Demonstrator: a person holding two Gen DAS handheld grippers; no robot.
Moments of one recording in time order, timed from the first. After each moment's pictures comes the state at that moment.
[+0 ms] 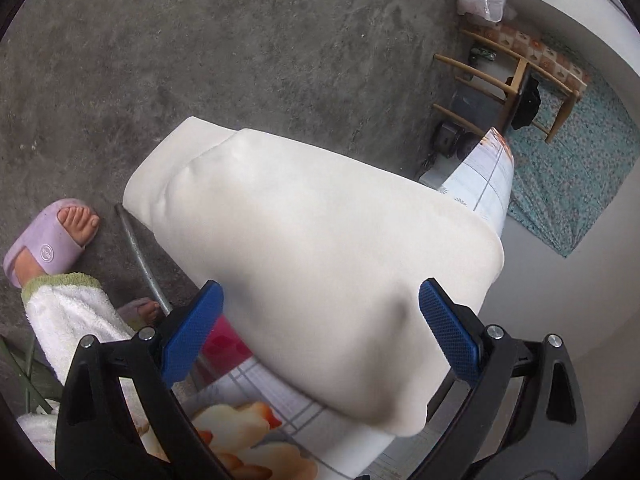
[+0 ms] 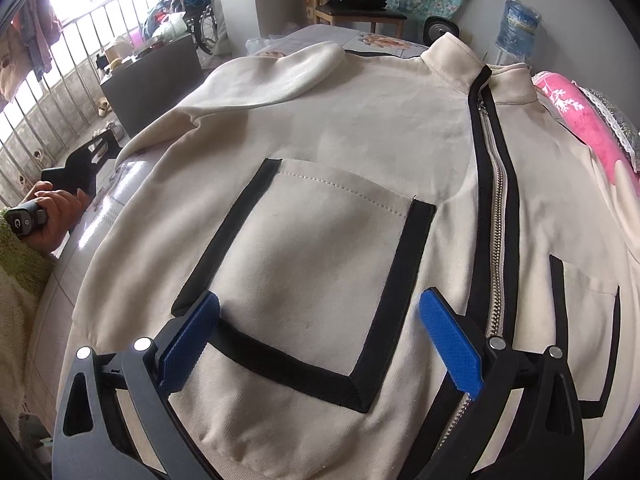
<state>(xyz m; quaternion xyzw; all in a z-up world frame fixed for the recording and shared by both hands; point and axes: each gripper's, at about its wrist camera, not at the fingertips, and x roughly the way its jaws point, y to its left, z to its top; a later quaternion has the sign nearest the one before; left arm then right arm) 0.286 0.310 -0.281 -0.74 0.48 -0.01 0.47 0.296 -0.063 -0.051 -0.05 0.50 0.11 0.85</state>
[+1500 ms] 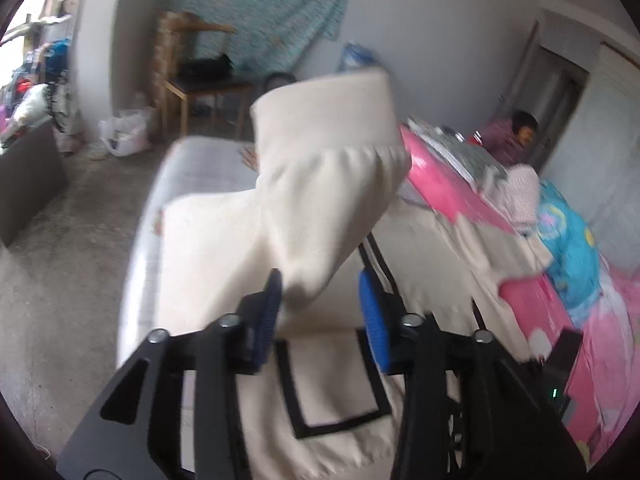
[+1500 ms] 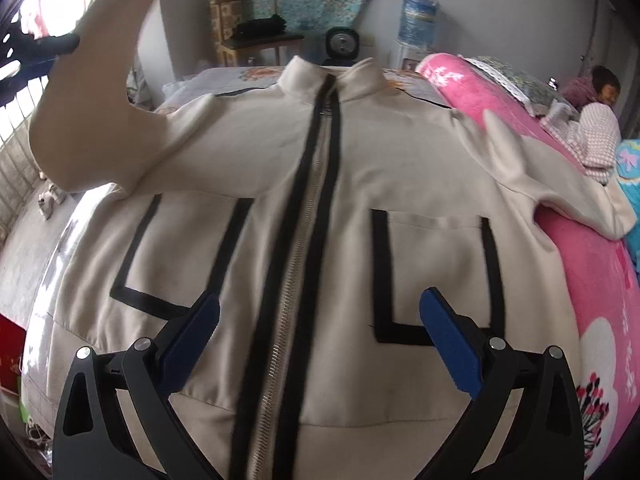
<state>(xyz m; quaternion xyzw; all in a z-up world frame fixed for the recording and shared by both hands) 0.256 0.035 0.084 -0.07 0.39 -0.21 0.89 0.231 -0.177 0.006 0.01 0.47 -0.05 0.88</state>
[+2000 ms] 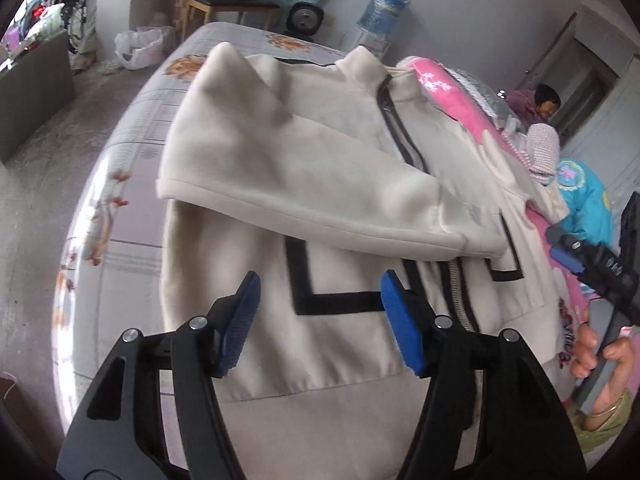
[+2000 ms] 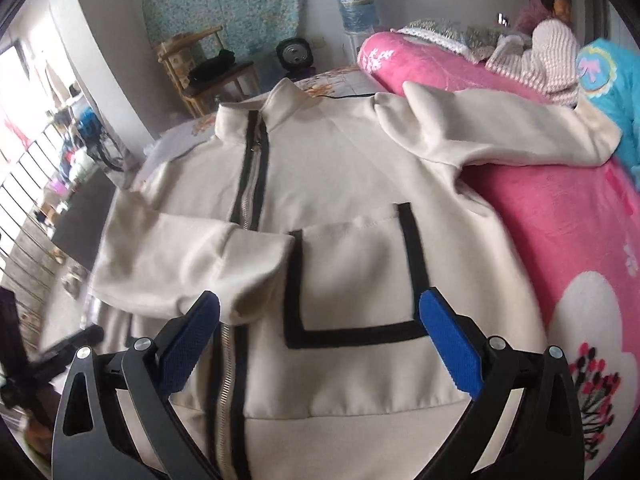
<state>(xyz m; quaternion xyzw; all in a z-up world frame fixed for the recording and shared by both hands) 0.194 0.049 -0.027 -0.10 0.47 -0.15 0.86 0.243 -0.270 0.026 0.20 0.45 -0.02 0.87</state>
